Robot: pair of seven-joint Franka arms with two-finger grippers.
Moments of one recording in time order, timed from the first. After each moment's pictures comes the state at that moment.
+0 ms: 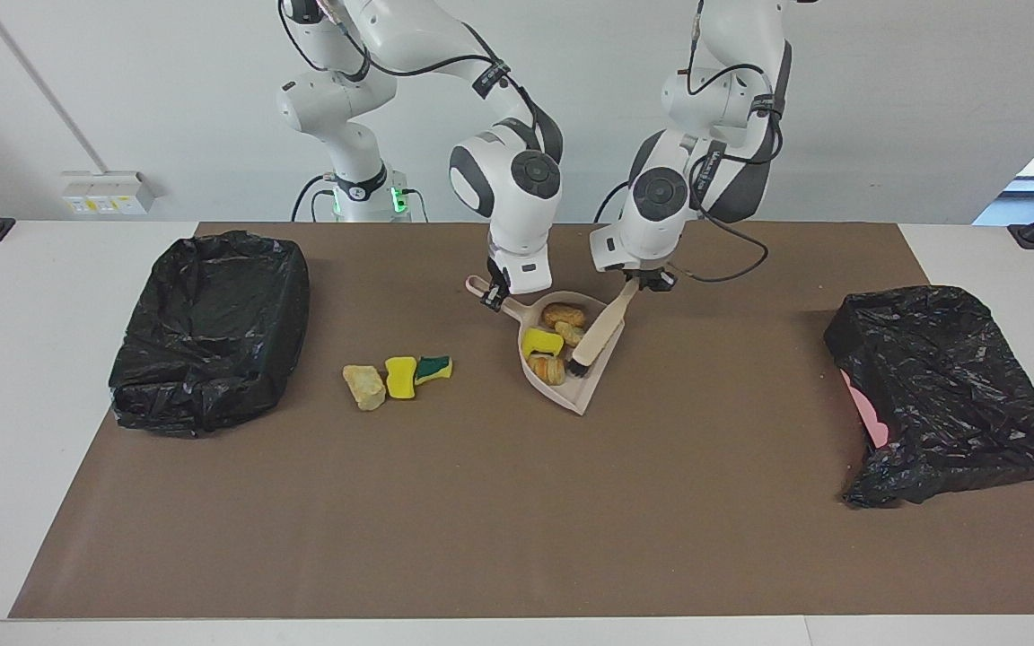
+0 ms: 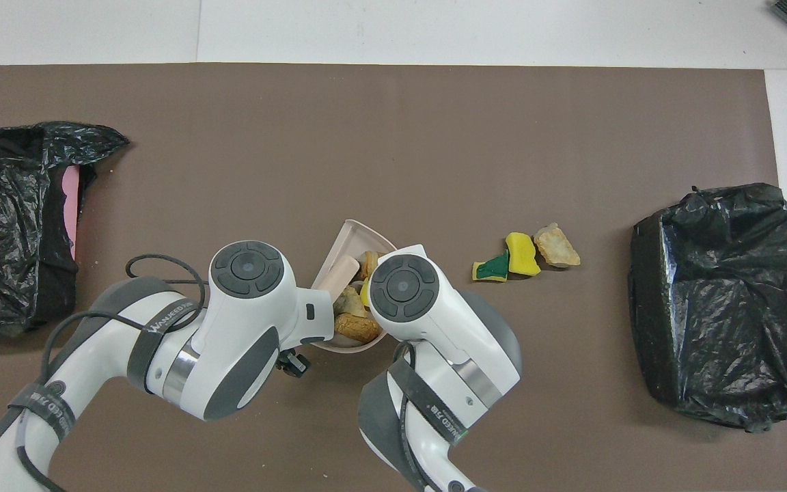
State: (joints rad) left arm -0.21 0.05 -0.29 -2.10 -0.03 1.78 0.12; right arm 0.60 0.24 0.05 -1.91 -0.06 1.95 -0.39
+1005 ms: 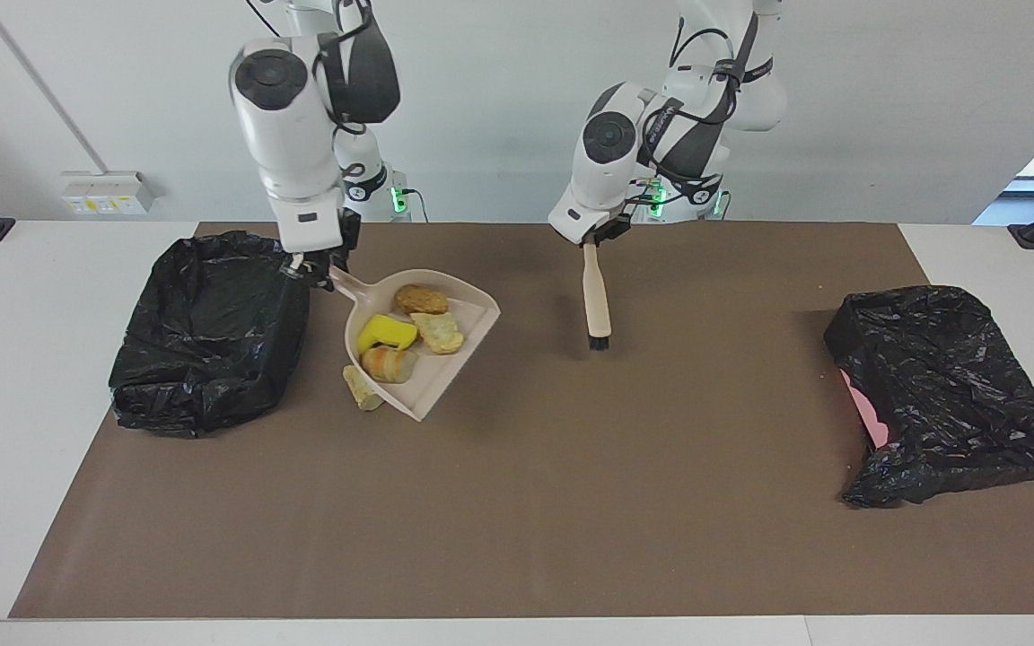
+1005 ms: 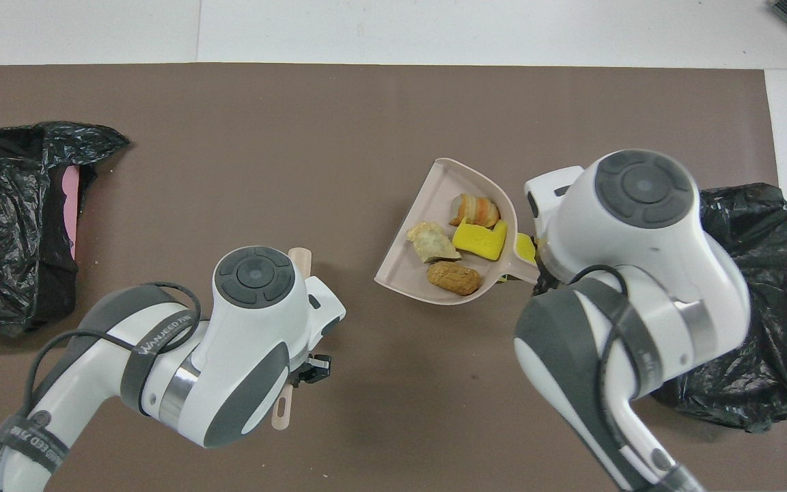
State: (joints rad) left arm -0.49 -0.09 -0.32 -2.23 -0.24 1.87 -0.69; right arm 0.05 -0.06 0.03 -1.81 -0.11 1.69 -0.97
